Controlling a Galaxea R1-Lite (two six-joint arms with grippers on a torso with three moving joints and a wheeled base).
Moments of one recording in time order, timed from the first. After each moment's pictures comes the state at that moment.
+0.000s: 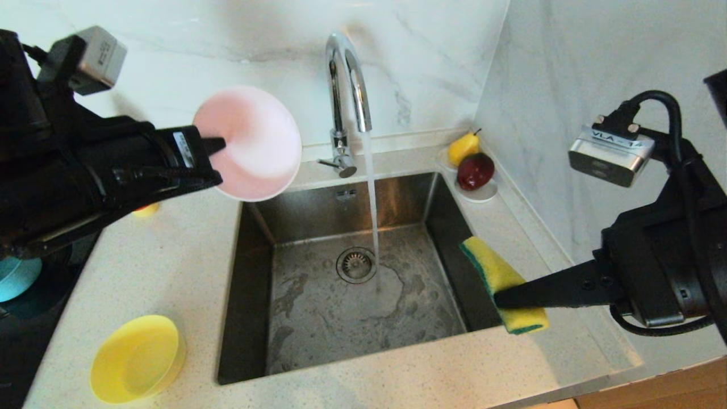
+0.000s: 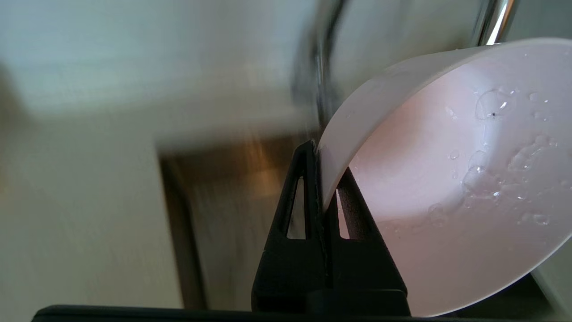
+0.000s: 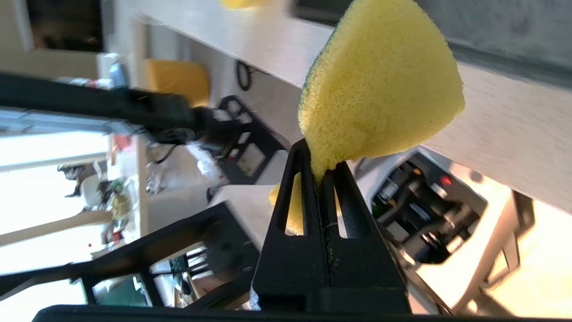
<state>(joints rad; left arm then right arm) -0.38 1.38 -1.03 -0.29 0.13 -0.14 0.71 1.39 -1.37 0.55 0.43 0.48</state>
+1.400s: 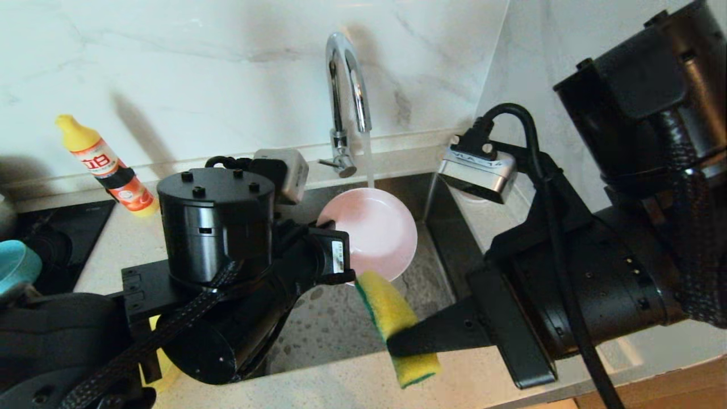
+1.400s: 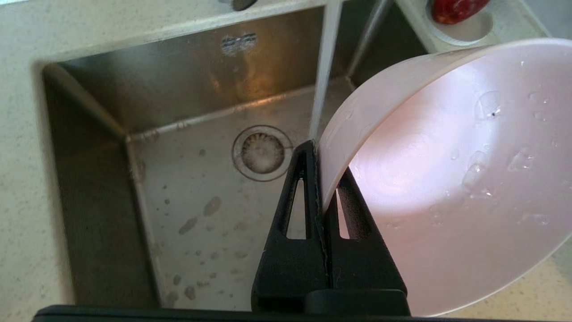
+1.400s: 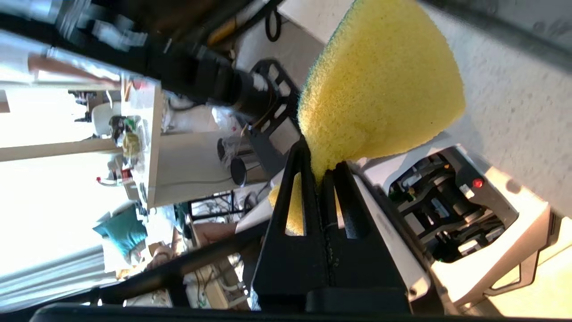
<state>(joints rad) -0.85 1.61 -0.86 -0.59 0.59 -0.13 0.94 1.60 -1.54 0.55 0.43 0.48</state>
